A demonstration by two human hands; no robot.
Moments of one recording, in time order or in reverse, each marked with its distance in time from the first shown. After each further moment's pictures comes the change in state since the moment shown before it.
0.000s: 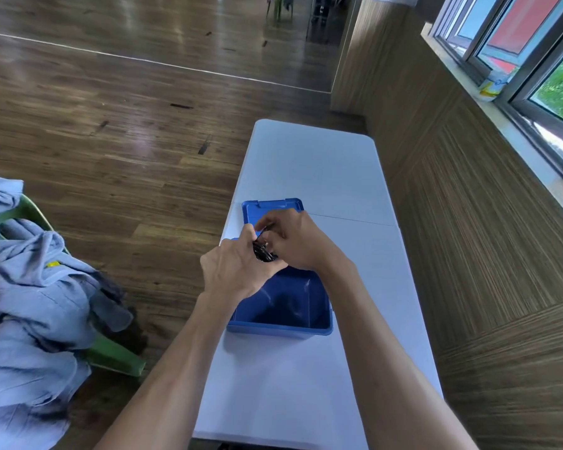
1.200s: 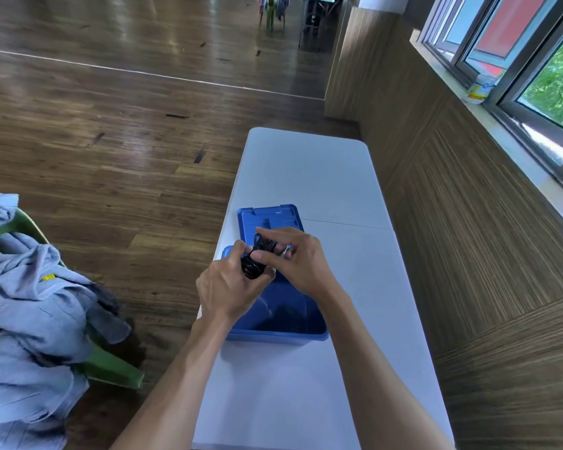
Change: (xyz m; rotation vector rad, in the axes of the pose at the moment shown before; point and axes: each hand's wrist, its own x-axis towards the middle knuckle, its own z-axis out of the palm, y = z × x) left_hand -0.013 -0.012 0.023 -0.193 0.285 0.121; right_hand -0.017 0.044 0.028 0.370 0.253 -0.052
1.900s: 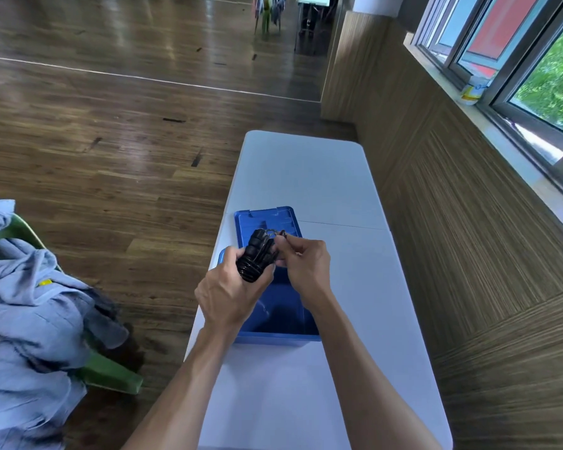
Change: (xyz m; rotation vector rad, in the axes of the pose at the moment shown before) left_hand -0.011 0.014 0.001 -0.105 0.098 -0.106; right_hand -0.003 0.010 0.009 0.232 0.311 0.327
